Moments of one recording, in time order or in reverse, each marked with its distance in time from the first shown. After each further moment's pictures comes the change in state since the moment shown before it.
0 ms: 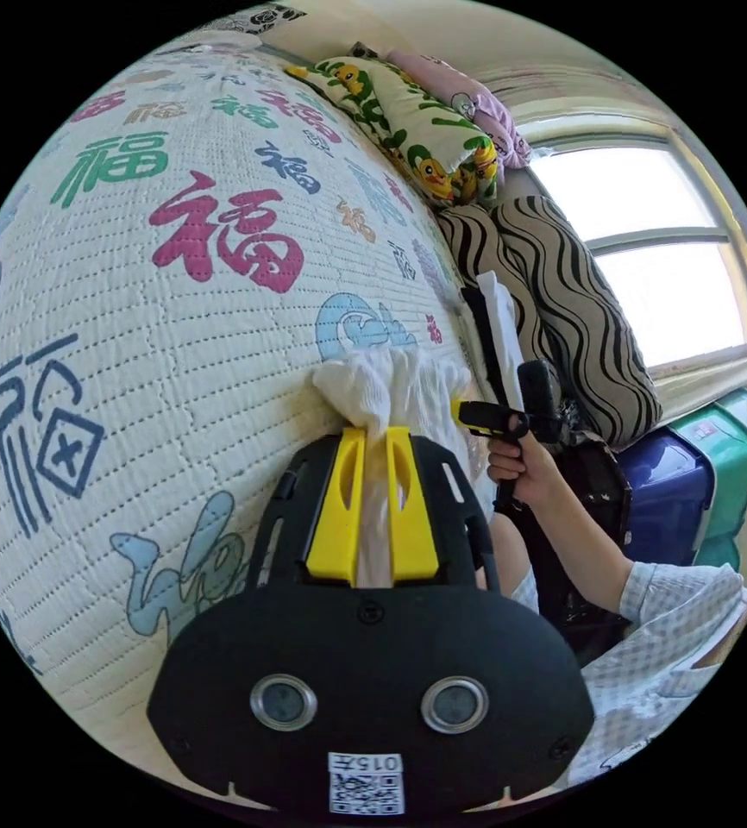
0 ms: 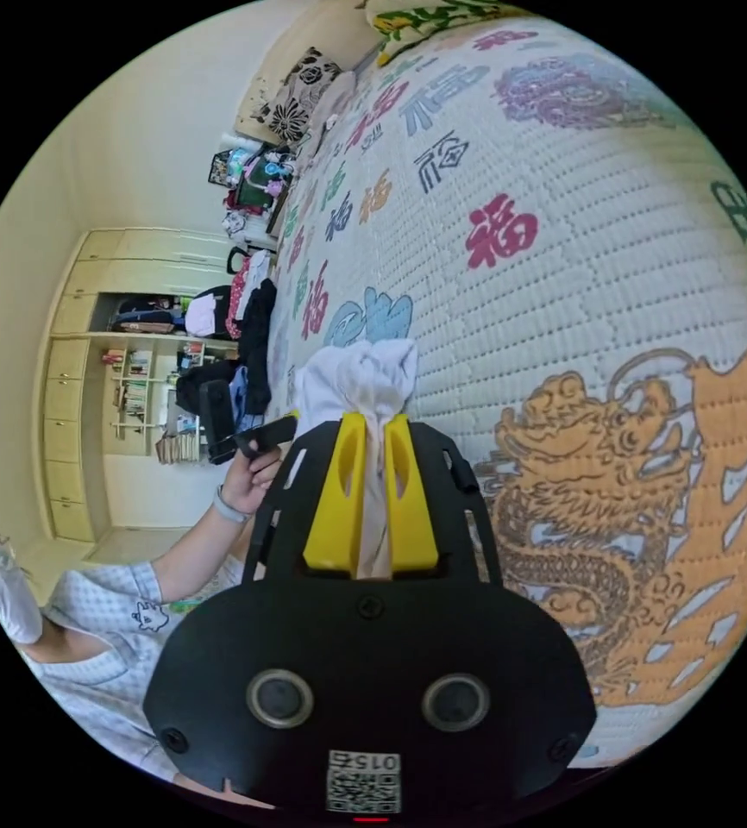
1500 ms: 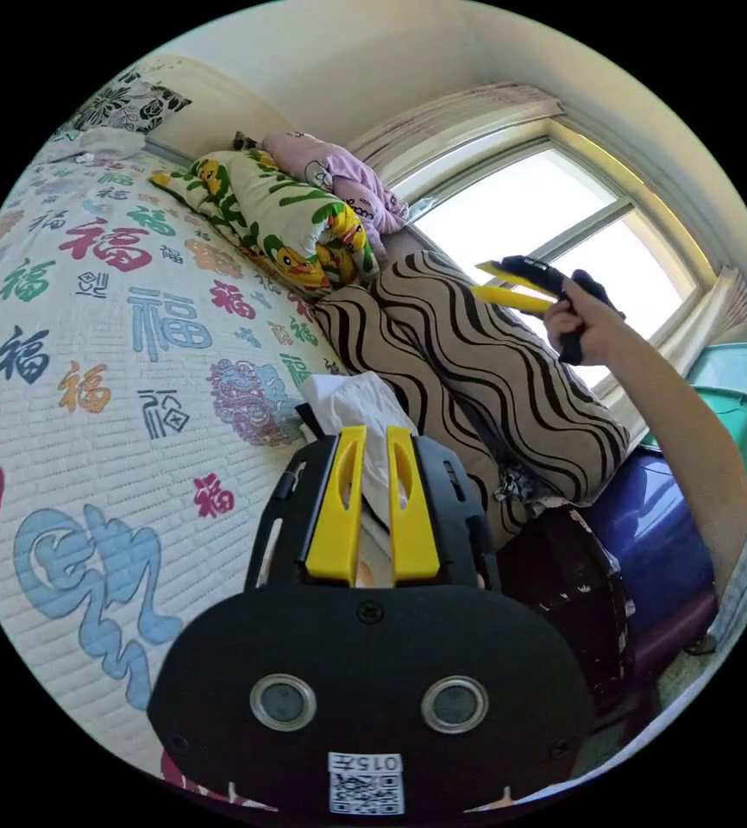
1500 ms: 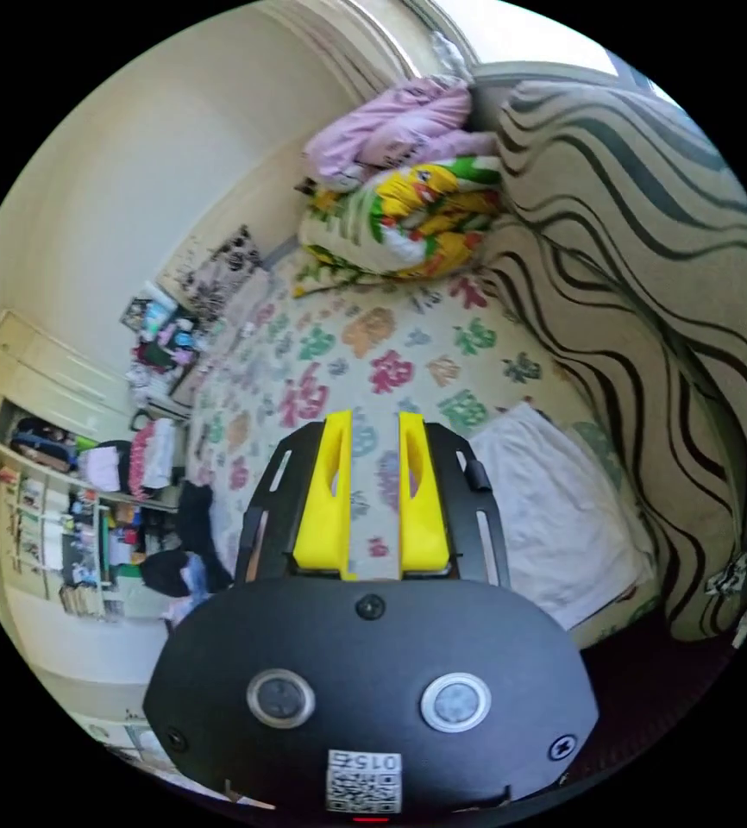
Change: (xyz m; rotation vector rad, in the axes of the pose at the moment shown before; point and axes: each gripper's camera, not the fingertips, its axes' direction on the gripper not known) left arm 0.290 -0.108 -0.003 0.363 0.125 0.216; right arm -0.354 -0.147 -0.210 0.508 0.489 0.083
